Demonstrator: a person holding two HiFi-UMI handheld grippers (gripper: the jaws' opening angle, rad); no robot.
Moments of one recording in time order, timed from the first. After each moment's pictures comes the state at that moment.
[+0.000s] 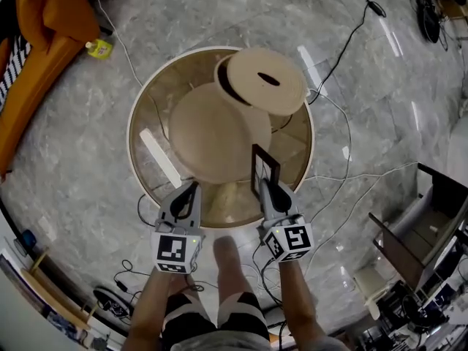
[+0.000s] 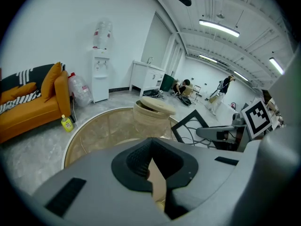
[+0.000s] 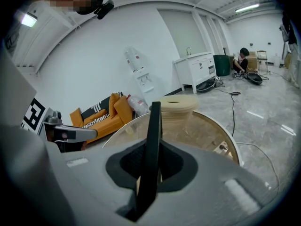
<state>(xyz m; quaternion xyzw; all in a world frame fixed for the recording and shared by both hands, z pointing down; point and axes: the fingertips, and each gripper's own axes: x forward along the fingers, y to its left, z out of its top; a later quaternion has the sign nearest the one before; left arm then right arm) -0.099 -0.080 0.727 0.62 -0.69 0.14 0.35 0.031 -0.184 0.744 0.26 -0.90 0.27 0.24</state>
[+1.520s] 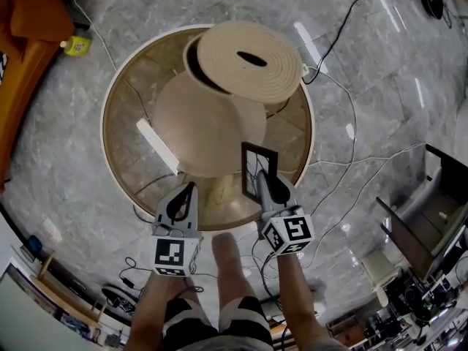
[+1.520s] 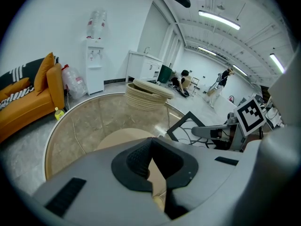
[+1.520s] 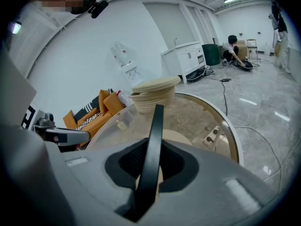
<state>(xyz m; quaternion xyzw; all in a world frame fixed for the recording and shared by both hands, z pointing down) -0.063 -0.095 0.801 0.62 -0.66 0.17 0.37 0.065 -0.201 0.835 0.28 -0.87 0.32 0.26</state>
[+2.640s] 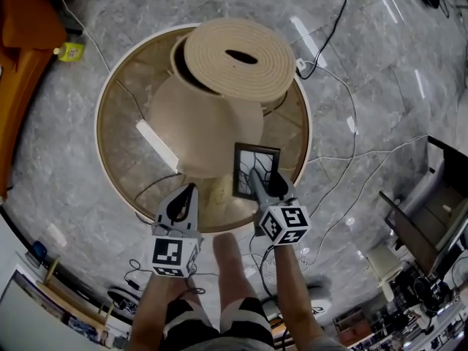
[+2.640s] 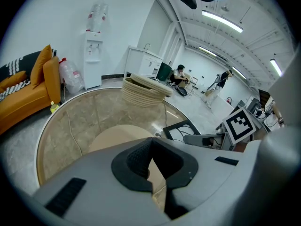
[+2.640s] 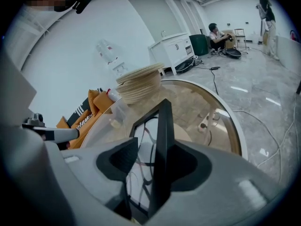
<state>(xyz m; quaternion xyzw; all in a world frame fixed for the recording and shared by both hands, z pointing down) -0.053 -0.102 0.817 0.62 -0.65 0.16 0.40 0.084 -0.200 0.885 0.32 -0.82 0.37 0.29</state>
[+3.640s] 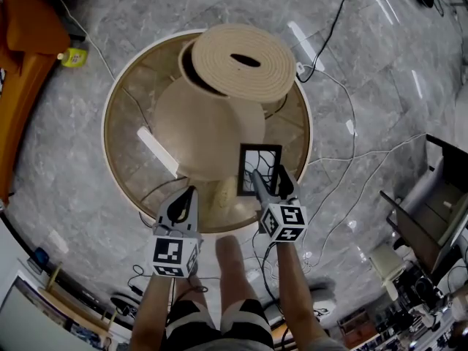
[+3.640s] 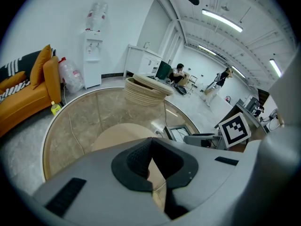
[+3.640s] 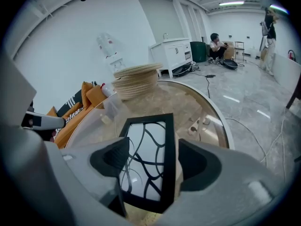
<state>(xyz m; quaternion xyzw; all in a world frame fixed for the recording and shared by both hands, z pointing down) -0.065 -0.086 0.808 0.63 -0.64 0.17 0.41 0.095 -0.194 0.889 0.35 -0.82 0.32 0.32</state>
